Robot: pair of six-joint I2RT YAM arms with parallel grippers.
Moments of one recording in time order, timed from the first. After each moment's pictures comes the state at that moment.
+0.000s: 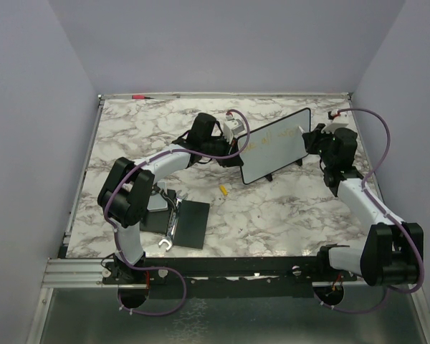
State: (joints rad) left arm -0.56 1.86 1.27 0.00 0.76 0.00; right arm 0.03 1.24 0.71 0.30 -0.11 0.16
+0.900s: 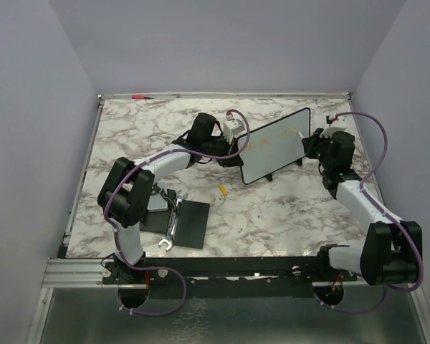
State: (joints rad) left arm -0.56 1.86 1.27 0.00 0.76 0.00; right arm 0.03 1.25 0.68 0.30 -0.09 0.17
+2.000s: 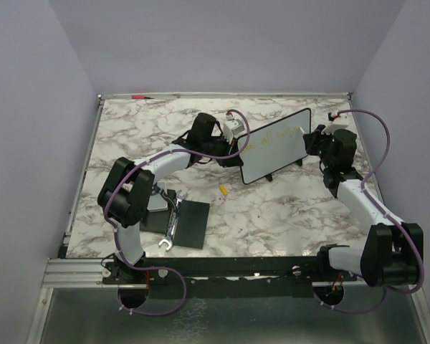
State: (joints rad) left arm -0.56 1.86 1.27 0.00 0.76 0.00; right arm 0.03 1.24 0.70 0.30 -0.07 0.16
